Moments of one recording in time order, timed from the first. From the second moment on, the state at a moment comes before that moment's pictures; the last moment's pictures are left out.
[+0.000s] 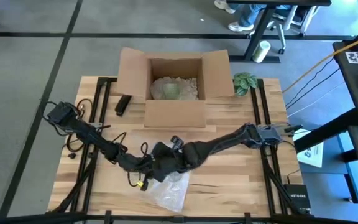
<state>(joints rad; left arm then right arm) -0.56 1.62 0.61 0.77 -0.35 -0.21 0.36 2.32 2.34 -1.07 0.39 0.77</state>
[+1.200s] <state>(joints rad) -0.76 1.35 0.57 0.25 -0.63 -0.37 0.37 2.45 2.31 -1.19 -0.01 0.95</state>
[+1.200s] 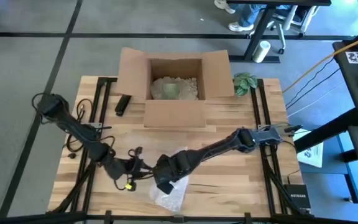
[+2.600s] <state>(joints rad) -0.81 1.64 0.61 0.65 -0.46 -0.42 0.35 2.48 2.34 -1.12 -0.05 0.92</state>
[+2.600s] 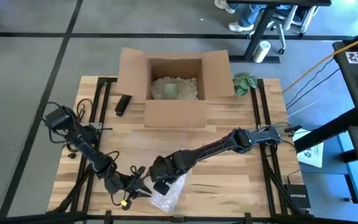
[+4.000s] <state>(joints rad) -0.64 1.64 0.62 0.74 -0.39 -0.32 0.42 2.34 2.35 -1.08 0.15 0.92</state>
